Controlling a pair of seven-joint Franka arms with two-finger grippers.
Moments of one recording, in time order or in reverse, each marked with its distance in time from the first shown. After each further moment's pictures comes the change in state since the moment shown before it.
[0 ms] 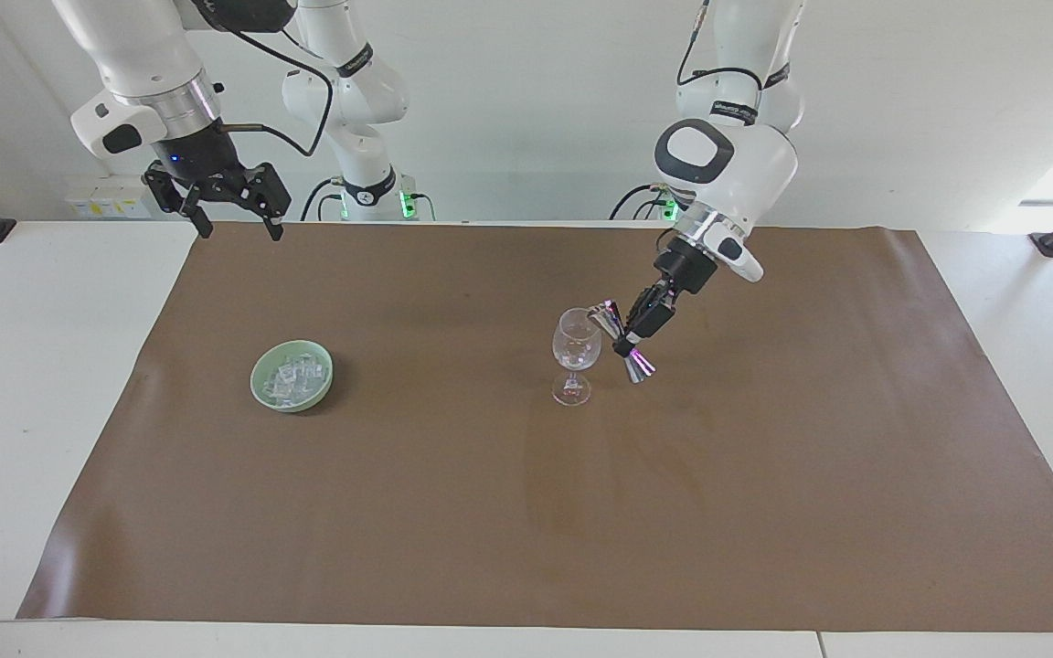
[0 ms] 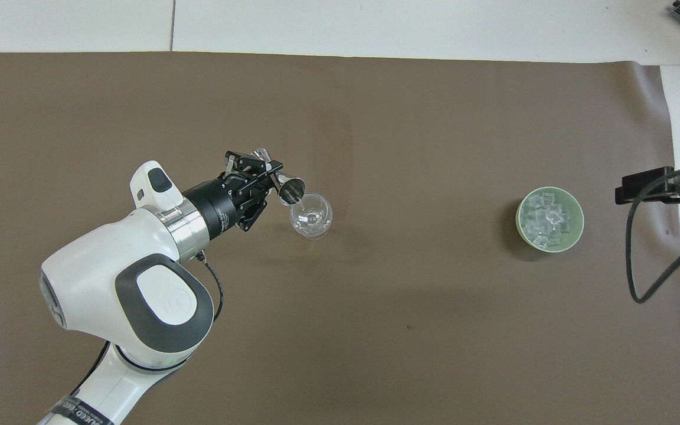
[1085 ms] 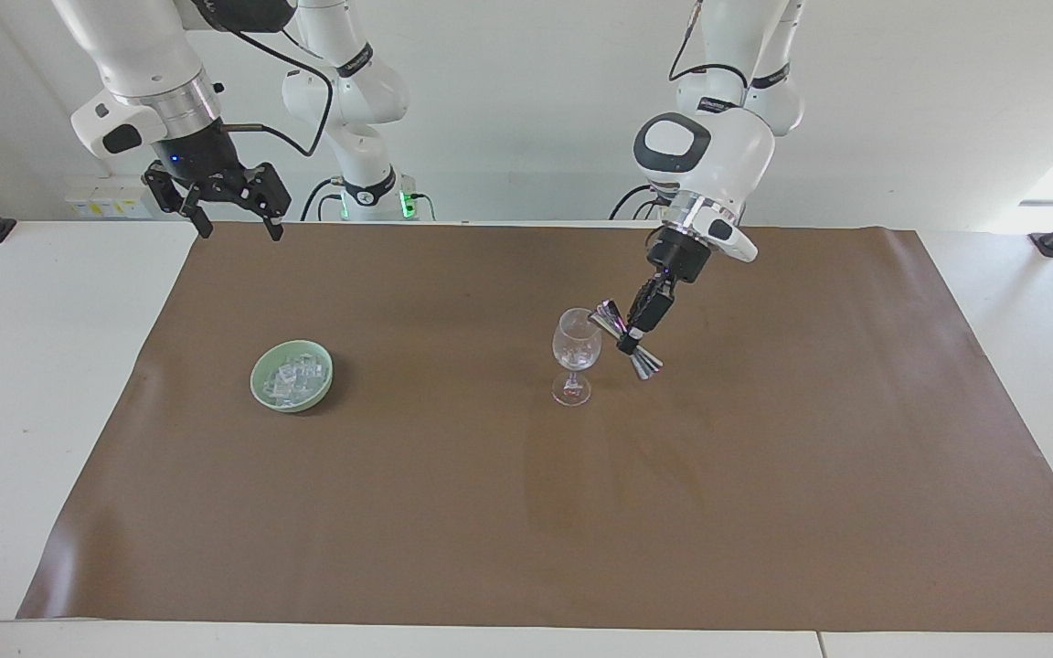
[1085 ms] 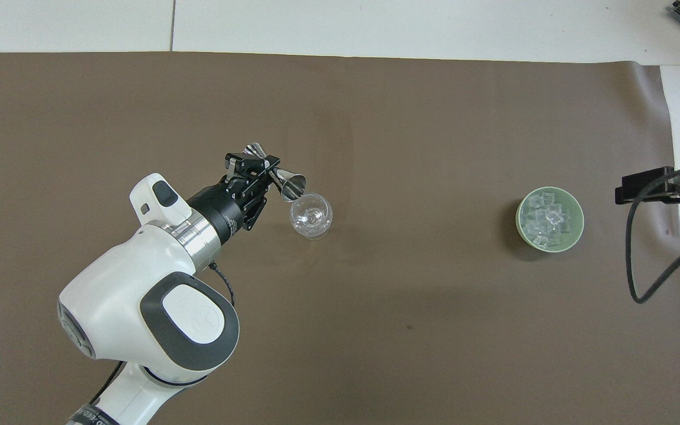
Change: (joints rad) left arm -0.077 0.001 0.000 -0.005 0.000 0.201 0.007; right arm 0.000 0.000 0.000 0.000 0.000 0.000 0.000
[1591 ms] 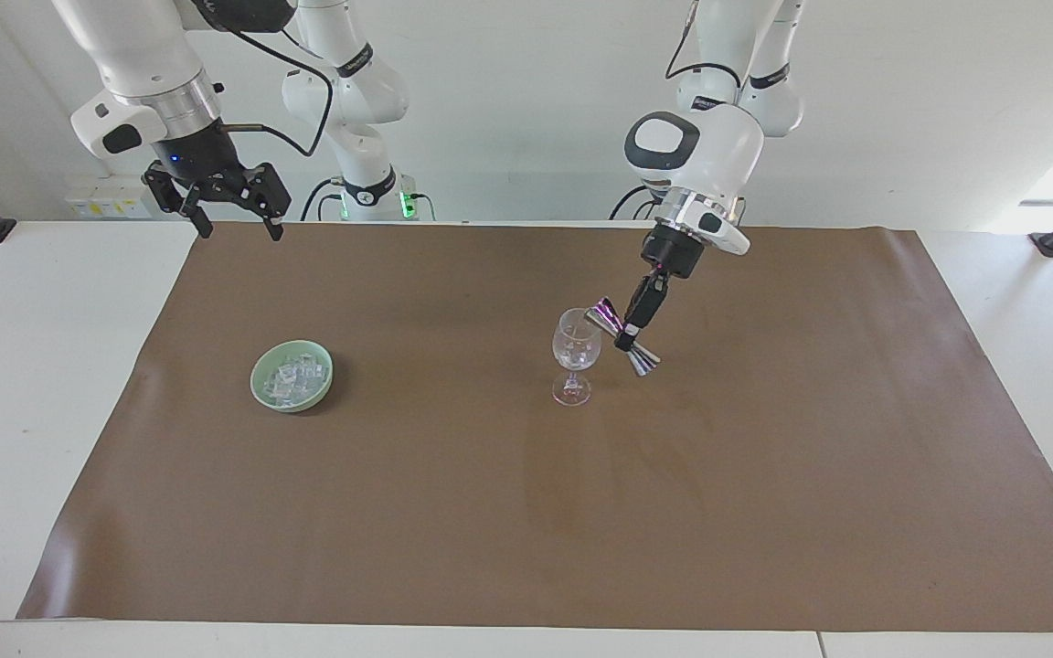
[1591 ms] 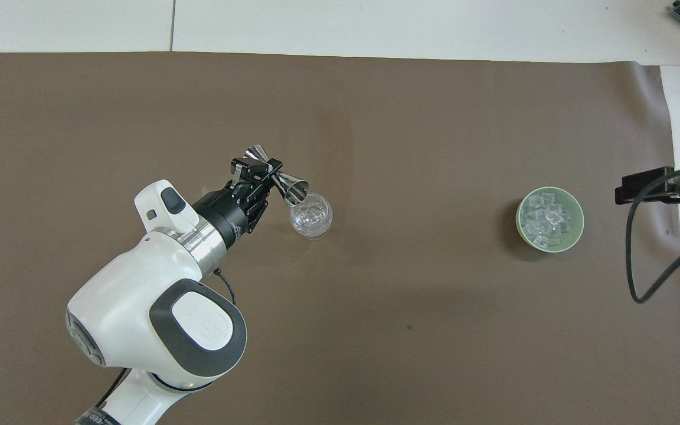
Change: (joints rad) left arm -0.016 0.000 0.000 -0.009 0.000 0.034 0.061; right arm 0.000 0.000 0.000 0.000 0.000 0.000 0.000
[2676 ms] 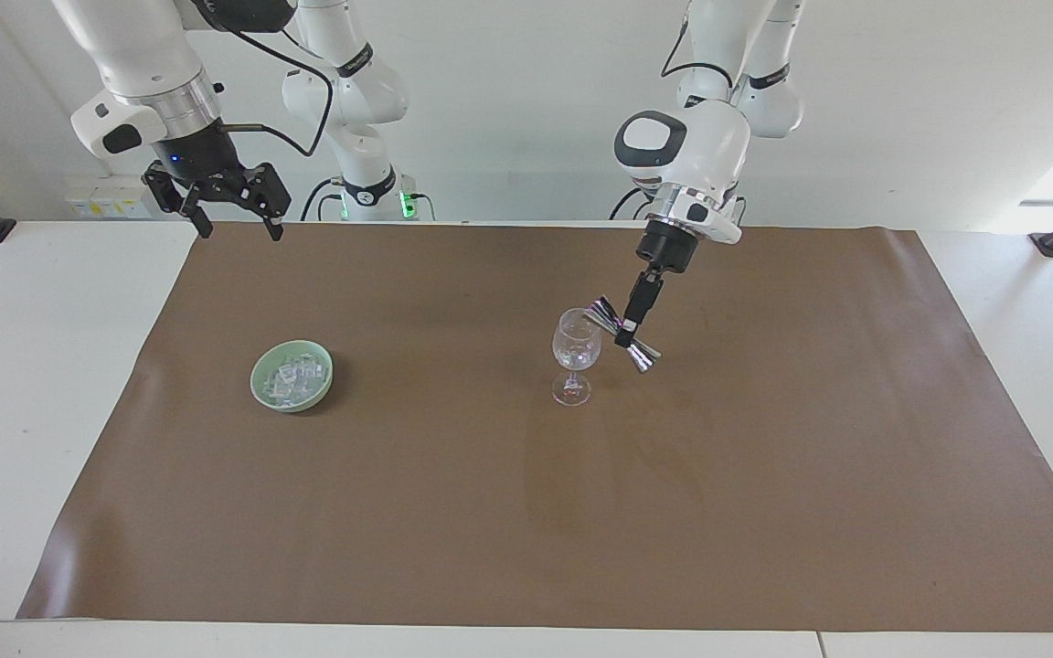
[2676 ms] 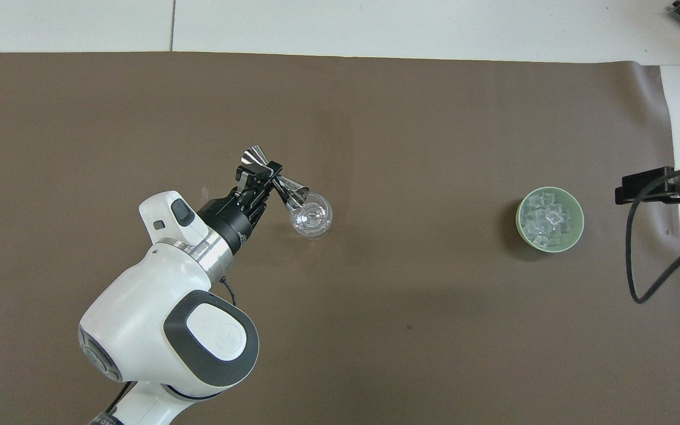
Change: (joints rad) left arm -0.038 0.003 0.000 -0.013 0.000 0.095 0.086; right arm 0.000 0.000 0.000 0.000 0.000 0.000 0.000
